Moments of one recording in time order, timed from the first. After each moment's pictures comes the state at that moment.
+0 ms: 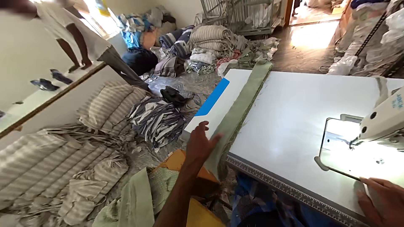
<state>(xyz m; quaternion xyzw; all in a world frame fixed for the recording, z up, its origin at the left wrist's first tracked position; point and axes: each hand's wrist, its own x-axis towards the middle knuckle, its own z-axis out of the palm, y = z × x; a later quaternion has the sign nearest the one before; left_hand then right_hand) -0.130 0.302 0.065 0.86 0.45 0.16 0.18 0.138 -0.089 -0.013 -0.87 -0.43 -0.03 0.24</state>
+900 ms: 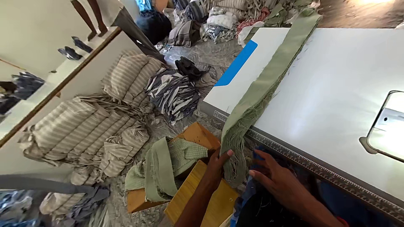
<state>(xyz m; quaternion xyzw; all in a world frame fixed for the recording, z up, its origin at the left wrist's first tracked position) -0.232 0.189 -0.011 0.49 0.48 0.25 0.68 -0.034 0.065 -0.006 -0.64 -0.48 0.45 0.39</state>
